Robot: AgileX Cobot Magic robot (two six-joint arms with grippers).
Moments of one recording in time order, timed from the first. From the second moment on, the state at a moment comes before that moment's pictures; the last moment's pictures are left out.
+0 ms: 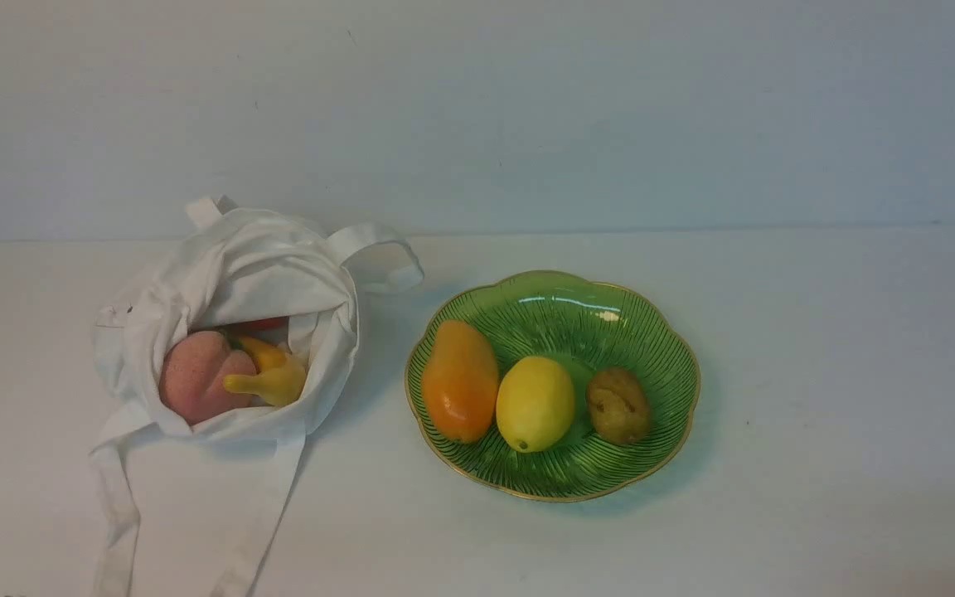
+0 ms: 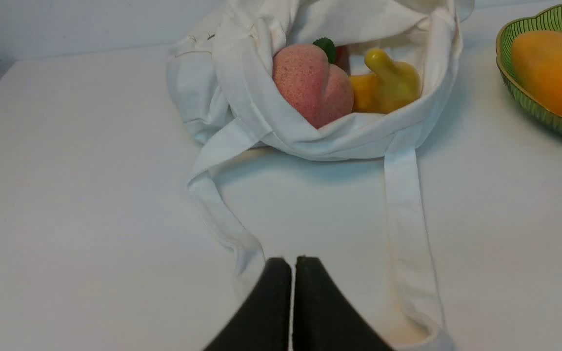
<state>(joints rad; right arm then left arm) -0.01 -0.01 0.02 -0.05 0.38 0.06 -0.01 -0.01 0.03 -0.10 0.39 0.18</state>
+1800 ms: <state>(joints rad) -0.01 -0.01 0.02 -0.05 0.38 0.06 0.00 -0.01 0.00 -0.87 -0.21 0.04</state>
